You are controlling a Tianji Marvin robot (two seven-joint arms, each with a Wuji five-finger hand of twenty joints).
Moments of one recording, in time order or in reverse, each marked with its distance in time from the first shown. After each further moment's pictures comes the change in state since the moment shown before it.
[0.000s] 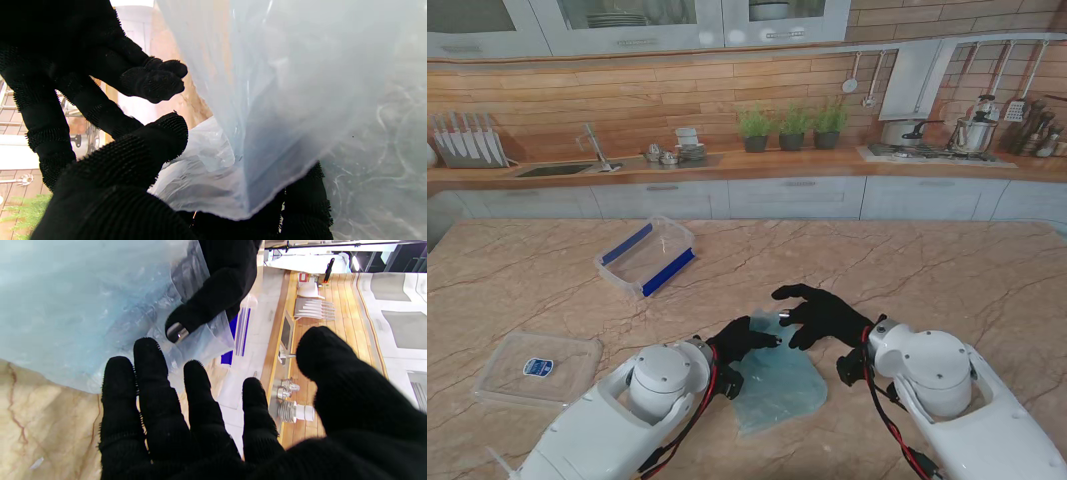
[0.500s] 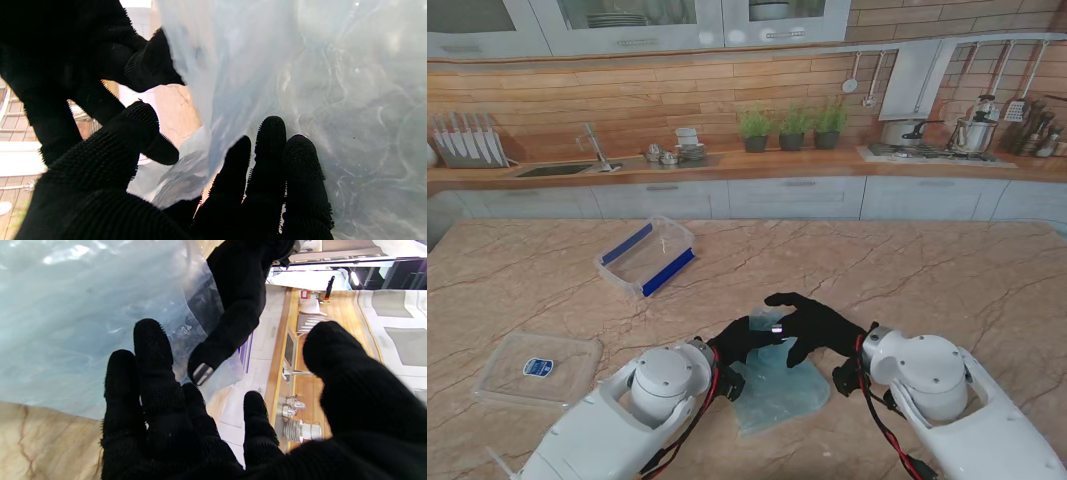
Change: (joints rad) left arm 0.008 -0.001 0.005 -0.007 0.038 -0.018 0.010; right arm 0.001 0.014 -0.036 0.010 0.011 -0.010 0.034; left_hand -0.124 -0.022 -0.154 0.000 -0.019 0.000 0.000 0.000 -0.003 -0.001 -0.001 0.009 -0.028 0.000 -0.027 0.000 -0.040 0.018 0.021 0.002; right_hand -0.023 -0.042 0.000 0.000 -0.140 0.001 -0.024 -0.052 -0.266 0.075 -0.012 -0.008 0.142 -0.054 0.213 0.068 0.066 -0.036 0.062 0.001
